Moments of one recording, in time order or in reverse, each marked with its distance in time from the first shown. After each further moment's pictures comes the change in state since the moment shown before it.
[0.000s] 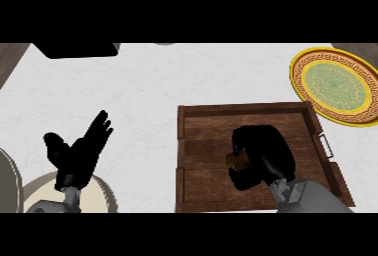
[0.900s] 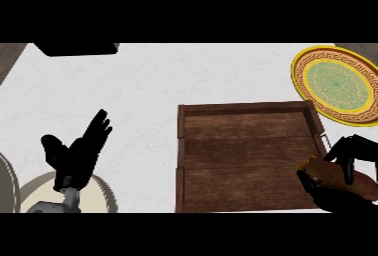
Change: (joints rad) left arm 0.008 -0.013 0.013 -0.022 -0.024 -0.008 -0.008; right arm 0.493 -0.200 -0.492 -0.333 -0.494 -0.424 -0.617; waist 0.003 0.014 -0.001
